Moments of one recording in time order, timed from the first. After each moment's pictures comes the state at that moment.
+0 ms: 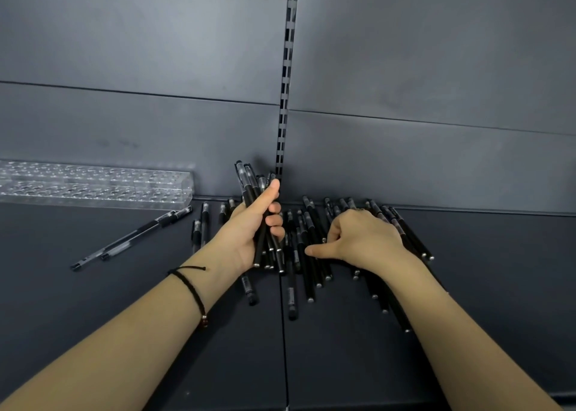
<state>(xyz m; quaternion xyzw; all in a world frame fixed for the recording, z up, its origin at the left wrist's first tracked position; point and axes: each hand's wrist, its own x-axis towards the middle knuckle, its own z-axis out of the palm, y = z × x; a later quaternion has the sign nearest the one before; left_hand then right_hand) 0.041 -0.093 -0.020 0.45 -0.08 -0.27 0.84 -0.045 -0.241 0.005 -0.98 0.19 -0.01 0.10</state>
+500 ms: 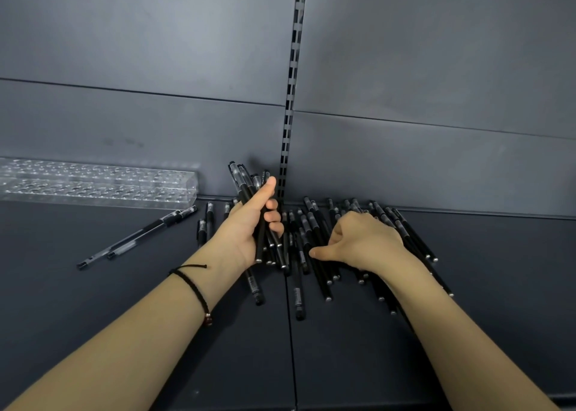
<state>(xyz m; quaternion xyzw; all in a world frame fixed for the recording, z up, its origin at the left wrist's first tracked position) 0.047 -0.086 -0.019 0.42 -0.05 -0.28 0.86 -0.042 -0.232 0.007 -0.97 0.20 0.02 0.10</state>
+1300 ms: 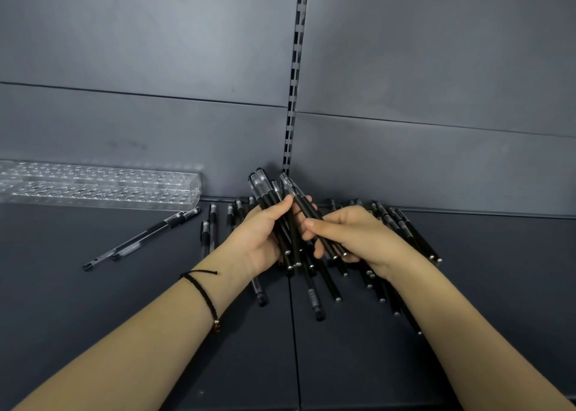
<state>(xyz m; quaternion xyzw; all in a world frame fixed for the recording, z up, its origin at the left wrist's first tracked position) 0.033 -0.090 -0.019 0.44 -0.09 -0.32 0.83 -0.048 -0.230 0.006 -0.84 0.08 -0.02 0.53</state>
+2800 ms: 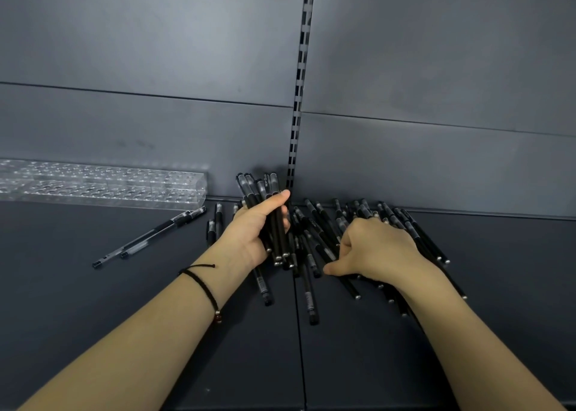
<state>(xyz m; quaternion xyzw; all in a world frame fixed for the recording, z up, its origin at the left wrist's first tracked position) 0.045 -0.079 -0.018 0.47 0.00 -0.28 0.84 -0.056 -0.224 0.013 -0.98 0.17 0.03 0.04</state>
